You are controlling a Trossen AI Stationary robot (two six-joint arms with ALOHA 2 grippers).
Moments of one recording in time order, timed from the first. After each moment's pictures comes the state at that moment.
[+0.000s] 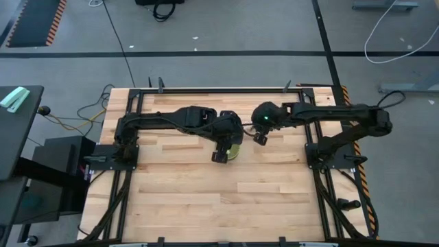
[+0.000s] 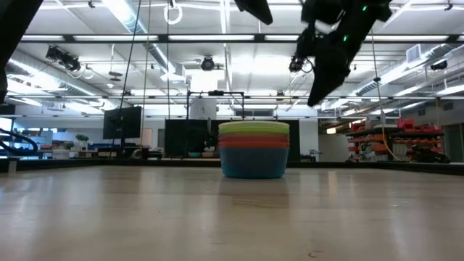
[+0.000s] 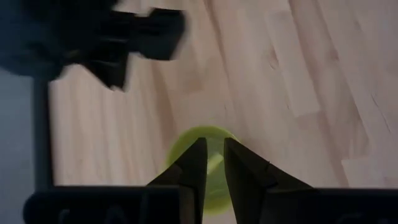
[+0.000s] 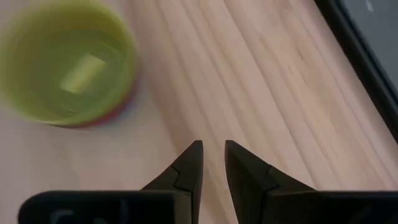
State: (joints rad) left arm -0.05 2.01 2.18 -1.14 -0.13 0.24; right arm -0.22 1.30 0.96 -0.69 0.18 0.13
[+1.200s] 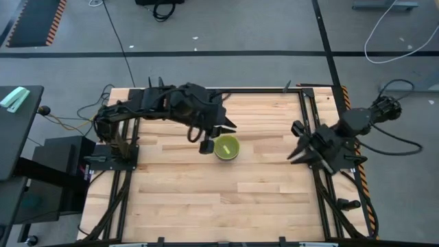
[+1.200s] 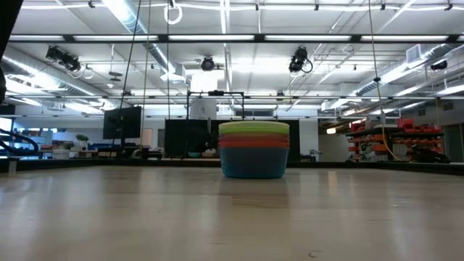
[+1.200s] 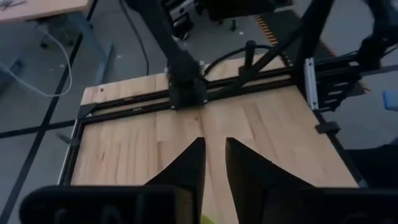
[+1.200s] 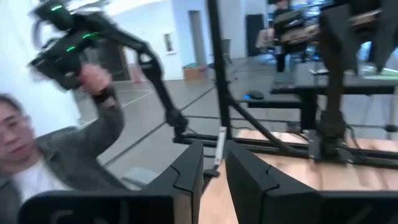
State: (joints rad) left arm -0.05 1.82 2.34 -1.01 0.00 0.15; right arm 0.48 0.74 0.97 -0.25 0.00 0.15
